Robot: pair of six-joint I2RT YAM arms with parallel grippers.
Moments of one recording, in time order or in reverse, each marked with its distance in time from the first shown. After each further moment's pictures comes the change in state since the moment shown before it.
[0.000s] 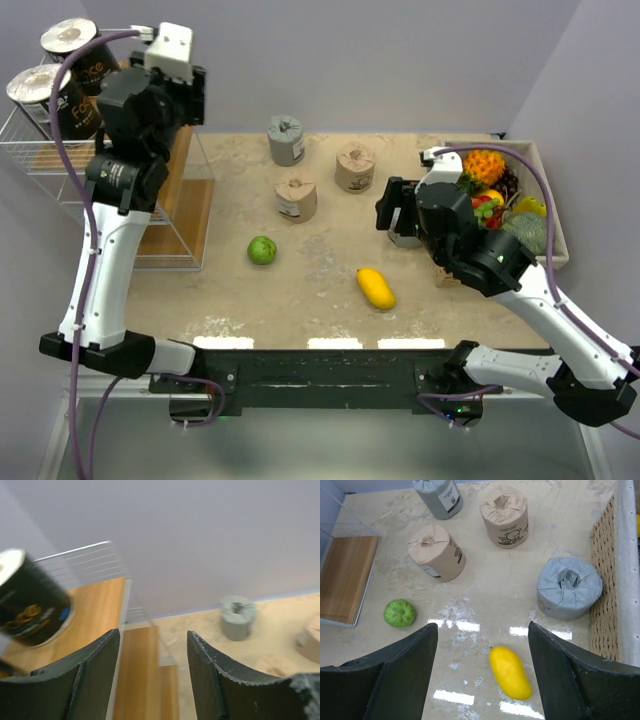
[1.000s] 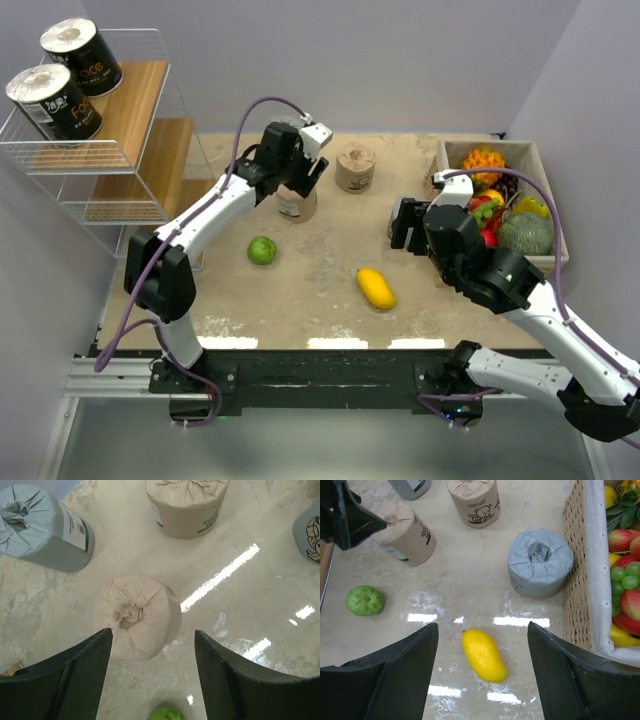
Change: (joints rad) left arm -0.317 0.372 -0.365 0.140 0.279 -0.027; right arm 0.000 -0.125 -0.157 -0.053 0.057 0.021
